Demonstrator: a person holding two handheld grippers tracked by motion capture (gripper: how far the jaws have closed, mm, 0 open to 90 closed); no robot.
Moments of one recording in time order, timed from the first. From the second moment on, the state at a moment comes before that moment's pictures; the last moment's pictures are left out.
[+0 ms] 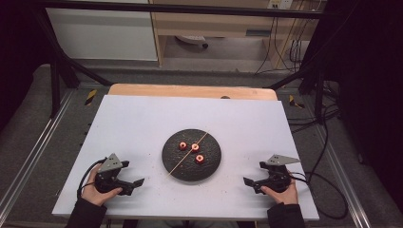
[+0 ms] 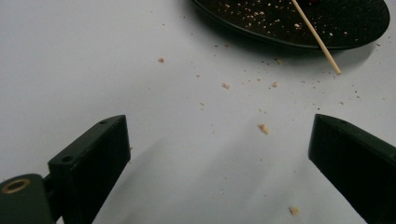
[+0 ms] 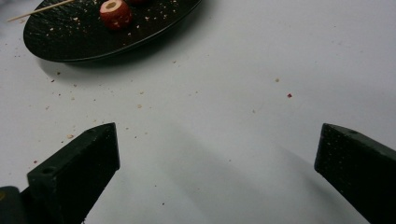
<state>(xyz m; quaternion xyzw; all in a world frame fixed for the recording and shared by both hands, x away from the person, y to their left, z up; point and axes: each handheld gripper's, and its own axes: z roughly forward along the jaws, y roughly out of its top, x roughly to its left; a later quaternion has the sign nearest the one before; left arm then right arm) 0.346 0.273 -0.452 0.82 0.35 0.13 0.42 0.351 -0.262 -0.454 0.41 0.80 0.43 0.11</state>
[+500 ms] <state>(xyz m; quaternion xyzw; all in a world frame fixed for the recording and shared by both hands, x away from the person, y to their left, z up) 0.344 0.265 -0.449 0.83 0.35 0.13 0.42 0.351 -0.261 -0.454 0.41 0.80 0.43 0.11</state>
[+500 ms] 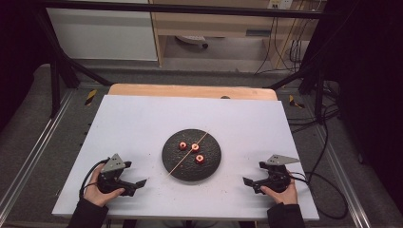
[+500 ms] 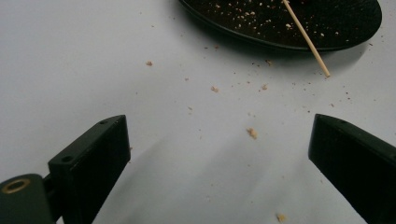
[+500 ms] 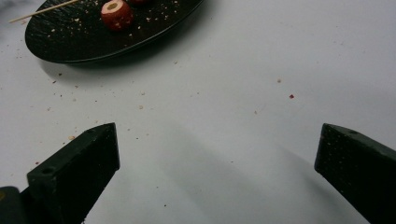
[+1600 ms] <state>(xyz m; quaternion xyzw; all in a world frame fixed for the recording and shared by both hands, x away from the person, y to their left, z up) 0.351 0.229 -0.424 0.84 0.34 0.12 0.40 0.352 -0.262 -0.453 0.41 0.80 0.43 0.11</state>
